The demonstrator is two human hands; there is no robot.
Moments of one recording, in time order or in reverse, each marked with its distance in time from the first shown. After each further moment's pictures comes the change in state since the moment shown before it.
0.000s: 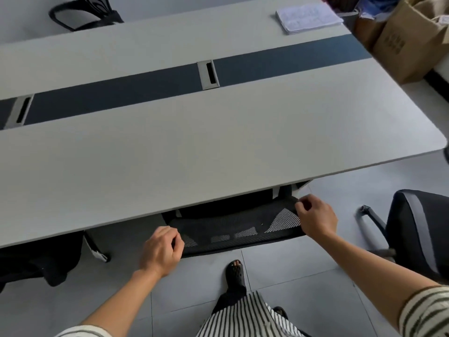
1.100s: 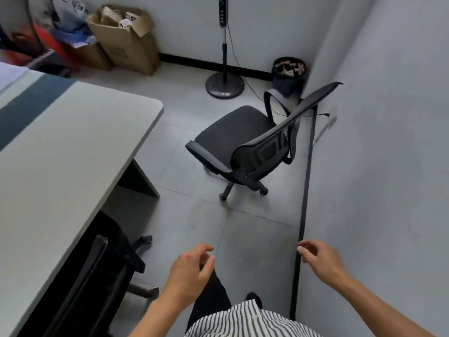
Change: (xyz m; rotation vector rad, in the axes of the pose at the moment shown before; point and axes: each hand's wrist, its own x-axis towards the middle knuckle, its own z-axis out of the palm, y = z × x) left_hand -0.153 0.376 0.129 -0.113 -0.698 0.864; right_hand -0.345 0.386 -0.105 0.477 0.214 0.752
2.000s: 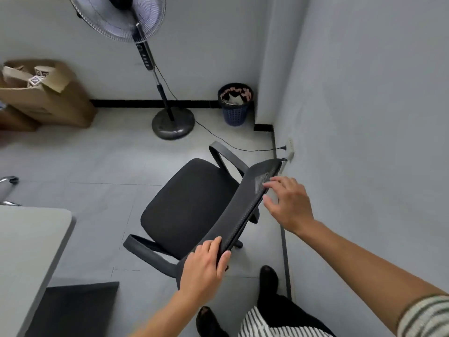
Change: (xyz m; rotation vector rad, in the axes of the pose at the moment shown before) left_hand 0.384 0.186 0.064 0.447 -0.040 0.367; right_hand 0.345 -0.128 -0.240 -0.266 0.510 -0.349
